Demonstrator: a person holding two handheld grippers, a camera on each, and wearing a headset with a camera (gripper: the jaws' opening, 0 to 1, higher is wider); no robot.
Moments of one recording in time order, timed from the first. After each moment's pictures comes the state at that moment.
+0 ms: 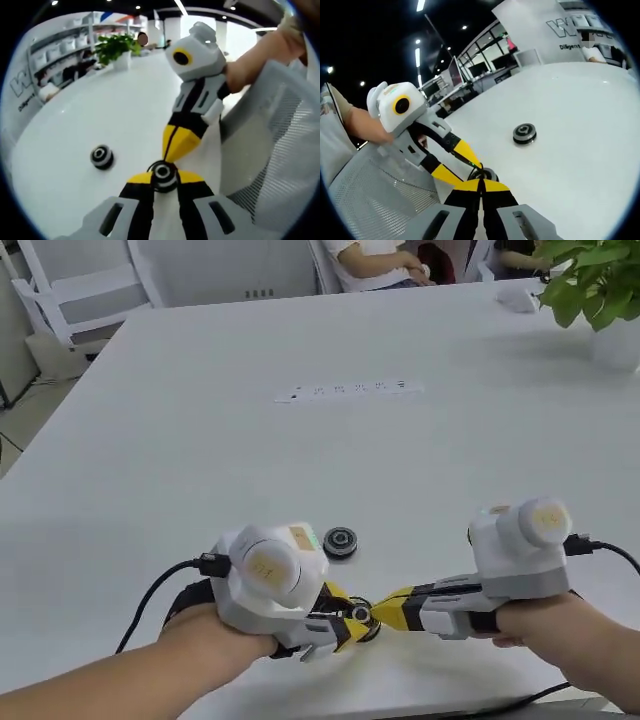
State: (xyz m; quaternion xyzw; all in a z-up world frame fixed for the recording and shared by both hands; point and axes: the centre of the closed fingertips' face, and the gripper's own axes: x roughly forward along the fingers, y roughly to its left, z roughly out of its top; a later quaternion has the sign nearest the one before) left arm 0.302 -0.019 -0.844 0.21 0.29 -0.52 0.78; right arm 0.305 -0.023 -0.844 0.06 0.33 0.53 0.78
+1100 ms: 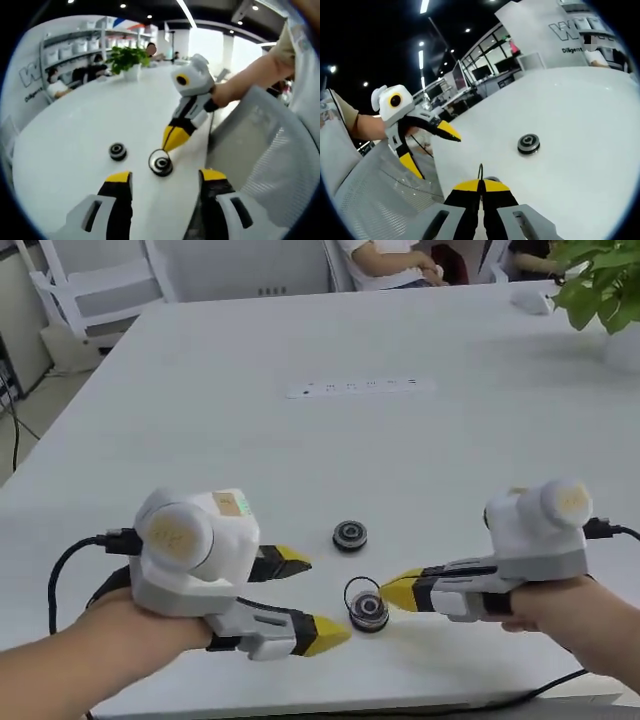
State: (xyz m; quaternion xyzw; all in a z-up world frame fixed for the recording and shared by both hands) left arm 0.280 0.026 -0.791 0.15 0.28 -0.50 0.80; right arm 0.305 -0.018 -0.820 0.07 0.32 0.54 0.77
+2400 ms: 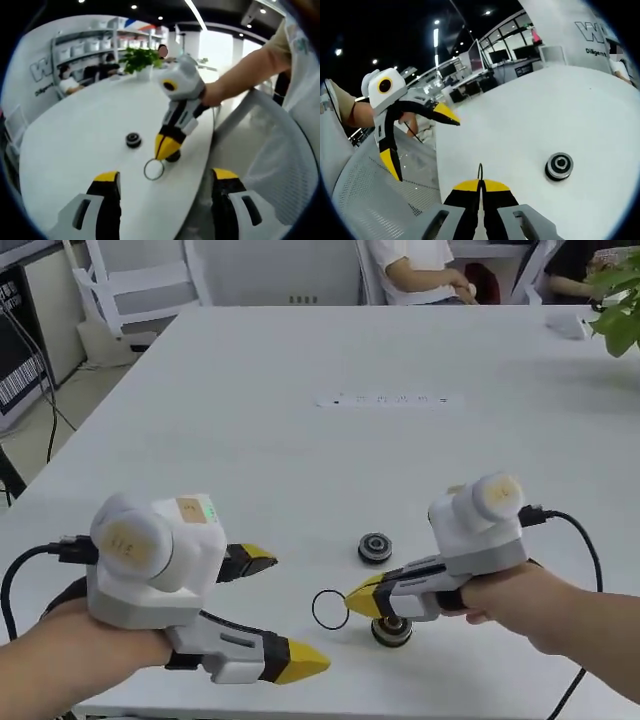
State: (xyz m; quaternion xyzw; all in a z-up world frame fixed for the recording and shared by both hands) left arm 0.273 0.070 -0.780 0.14 0.28 -0.46 0.83; right arm 0.309 0.045 -0.830 -0.02 0.34 0.60 0.73
